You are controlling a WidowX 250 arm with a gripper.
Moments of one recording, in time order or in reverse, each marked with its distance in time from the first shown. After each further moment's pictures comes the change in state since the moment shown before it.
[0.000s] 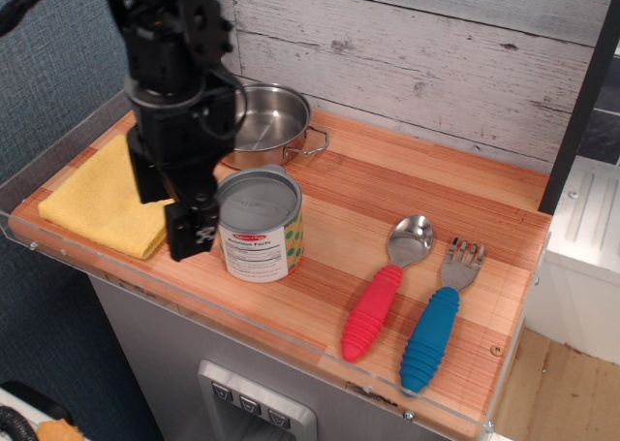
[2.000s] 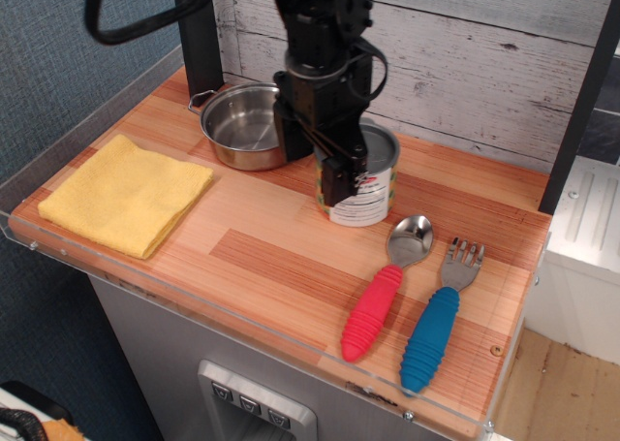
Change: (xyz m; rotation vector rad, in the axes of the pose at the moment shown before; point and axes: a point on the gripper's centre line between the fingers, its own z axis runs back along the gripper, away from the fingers) arm 0.124 0.006 -0.016 -0.009 -0.168 0.071
